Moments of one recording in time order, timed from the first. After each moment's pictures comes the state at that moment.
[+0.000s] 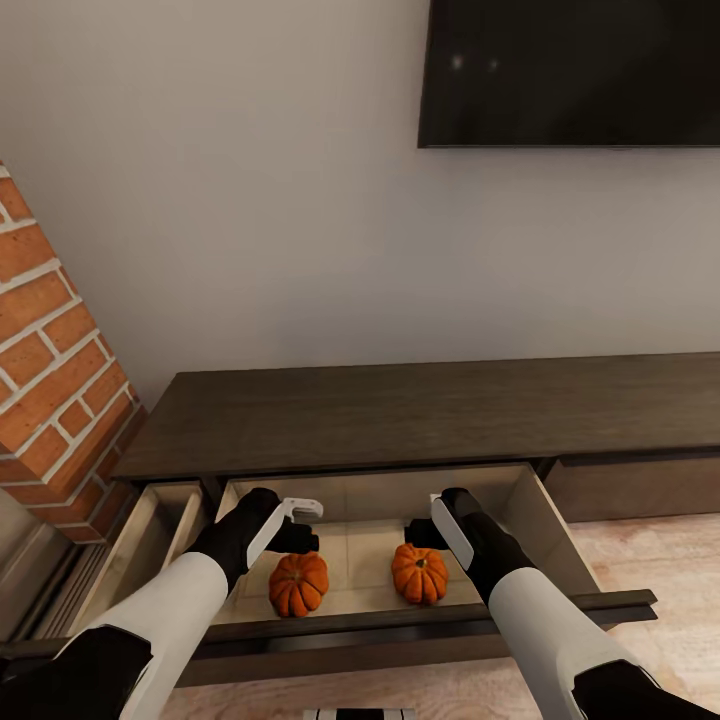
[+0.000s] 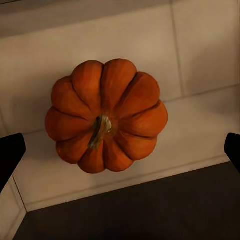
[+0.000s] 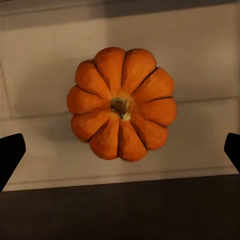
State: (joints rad) left arm -0.86 -0.09 -0.25 -0.46 0.22 0.84 0.02; right arm -0.79 0.11 0.19 -0.63 -0.39 0.86 -0.33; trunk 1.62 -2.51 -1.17
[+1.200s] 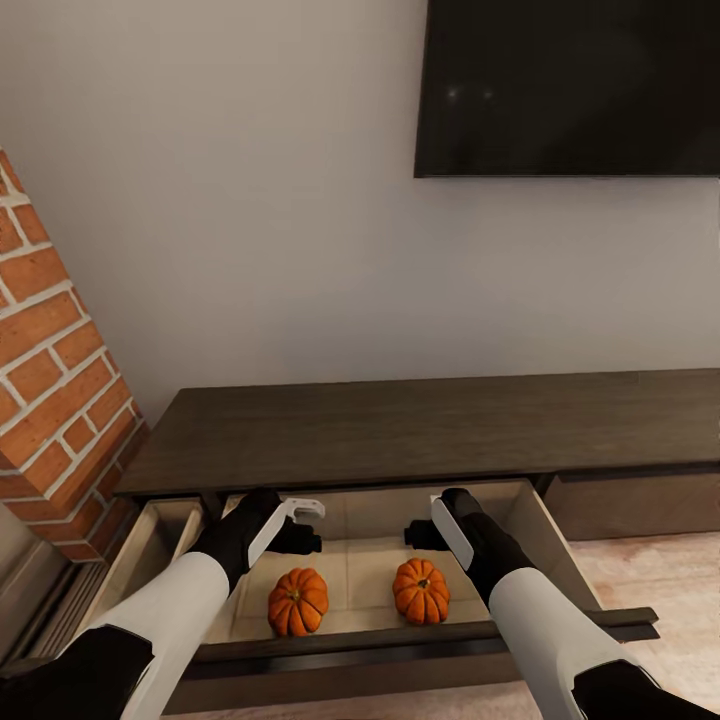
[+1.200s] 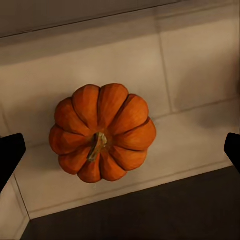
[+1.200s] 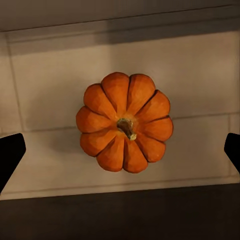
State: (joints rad) left arm -0.87 -0.09 -0.25 -0.47 0.23 0.85 0.01; right arm -0.79 0.11 0.19 -0.63 -0.39 0.87 -0.33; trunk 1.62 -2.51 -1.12
